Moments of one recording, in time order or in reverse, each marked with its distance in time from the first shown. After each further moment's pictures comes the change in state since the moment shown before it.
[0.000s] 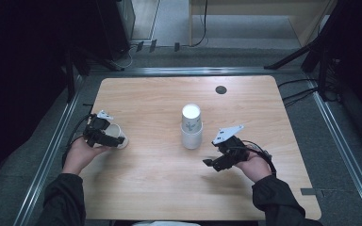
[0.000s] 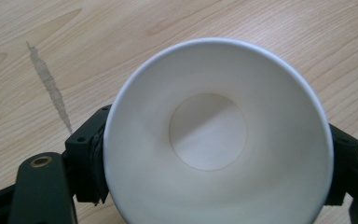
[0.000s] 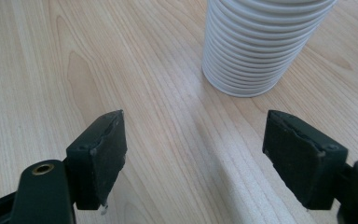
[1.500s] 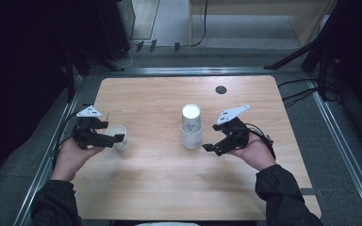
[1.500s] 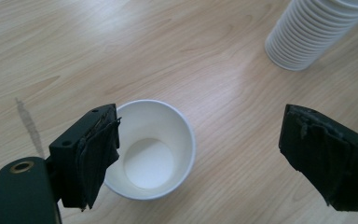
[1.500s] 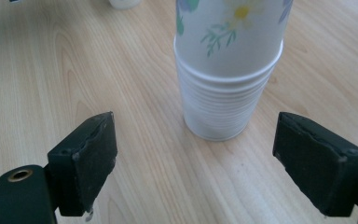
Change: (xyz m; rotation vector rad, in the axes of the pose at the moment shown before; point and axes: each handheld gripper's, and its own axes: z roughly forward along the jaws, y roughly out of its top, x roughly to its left) left arm -0.029 0.004 -0.074 -0.221 -0.149 -0.025; right arm -0.025 0.040 -0.027 -0.074 0.036 0.026
